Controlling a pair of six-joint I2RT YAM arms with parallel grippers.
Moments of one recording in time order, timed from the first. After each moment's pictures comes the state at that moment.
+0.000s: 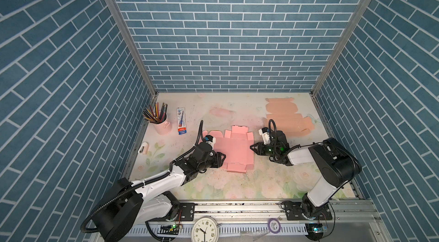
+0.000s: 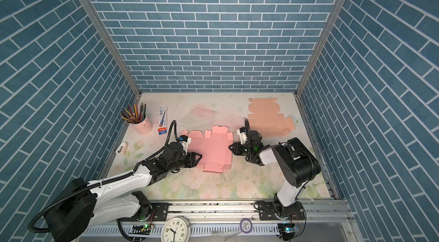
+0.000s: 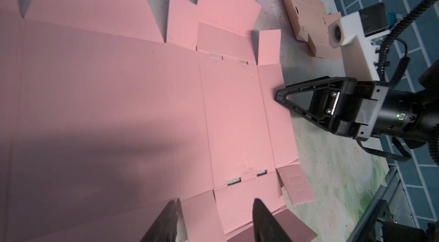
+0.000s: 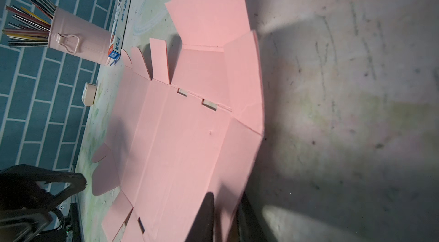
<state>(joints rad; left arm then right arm) -0.68 1.15 0.38 0.07 0.12 -0.68 0.49 1.71 0.51 0.51 -0.50 0.57</state>
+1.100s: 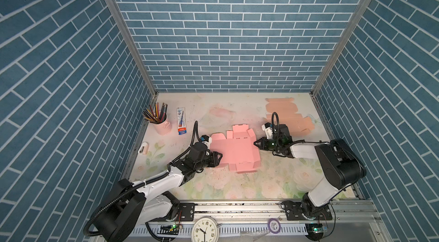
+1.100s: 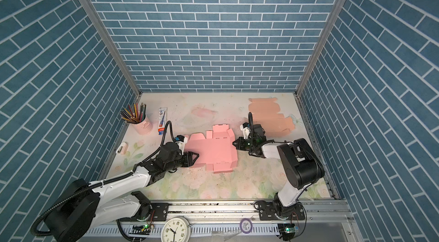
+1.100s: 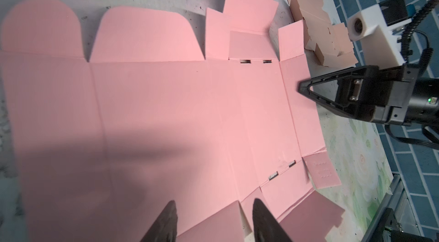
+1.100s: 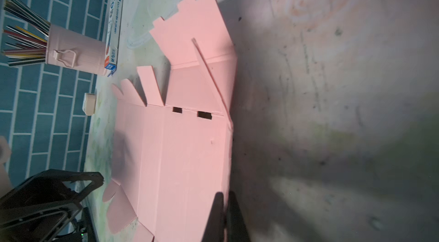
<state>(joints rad) -0.62 1.14 0.34 0.13 0.16 -0.65 0.38 1.63 0.66 0.14 -0.54 0.44</state>
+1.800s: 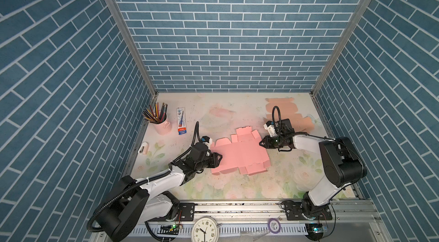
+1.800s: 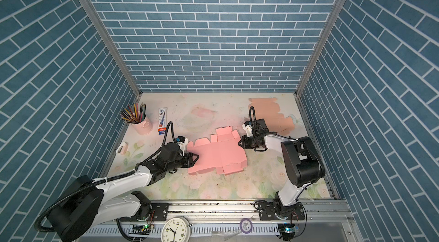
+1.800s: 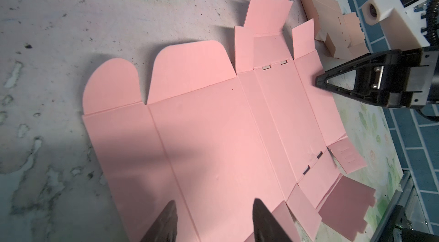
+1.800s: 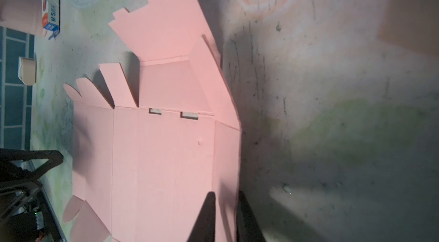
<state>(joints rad) -0.62 1.19 0.34 0.14 0.16 -0.64 0.31 1.67 0.79 -0.16 -0.52 0.22</state>
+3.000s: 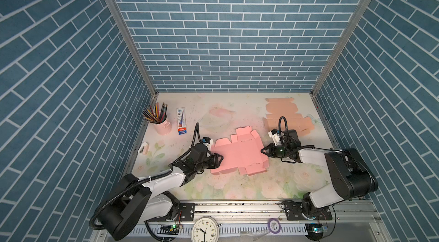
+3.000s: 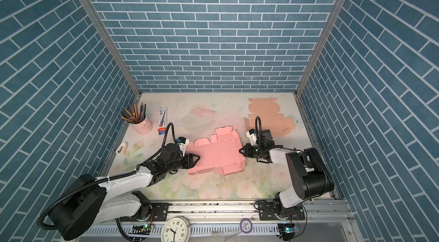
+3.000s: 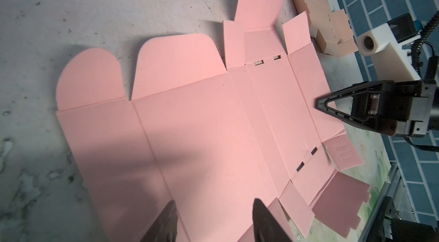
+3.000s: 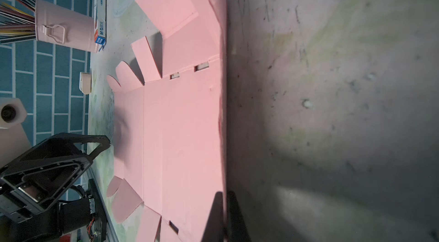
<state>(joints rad) -0.62 1.20 0.31 0.21 0.21 -0.63 0.30 1.51 0.54 0.04 -0.64 0.39</state>
